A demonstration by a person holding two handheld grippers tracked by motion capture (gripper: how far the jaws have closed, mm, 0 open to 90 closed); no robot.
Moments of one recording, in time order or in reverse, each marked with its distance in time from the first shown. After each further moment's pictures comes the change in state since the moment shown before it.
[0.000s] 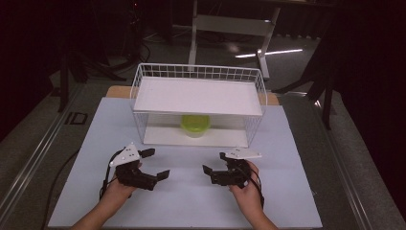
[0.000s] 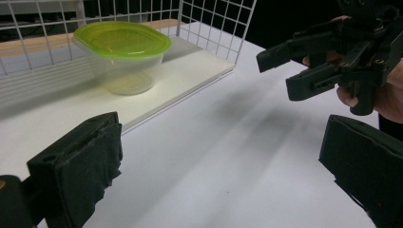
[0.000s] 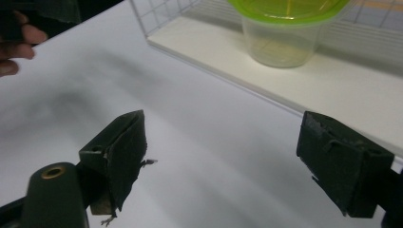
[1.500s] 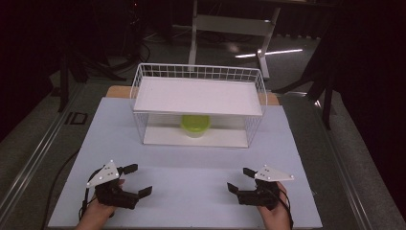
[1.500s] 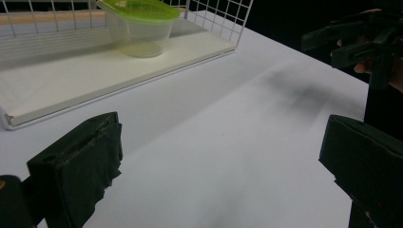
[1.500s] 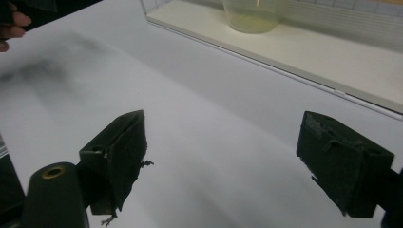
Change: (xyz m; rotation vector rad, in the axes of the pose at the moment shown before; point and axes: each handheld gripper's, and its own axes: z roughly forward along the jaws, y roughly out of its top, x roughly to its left) left arm -0.008 -0.042 -0.047 -0.001 0.026 -0.041; right arm -0.020 -0.049 -0.070 -0.022 -0.011 -0.036
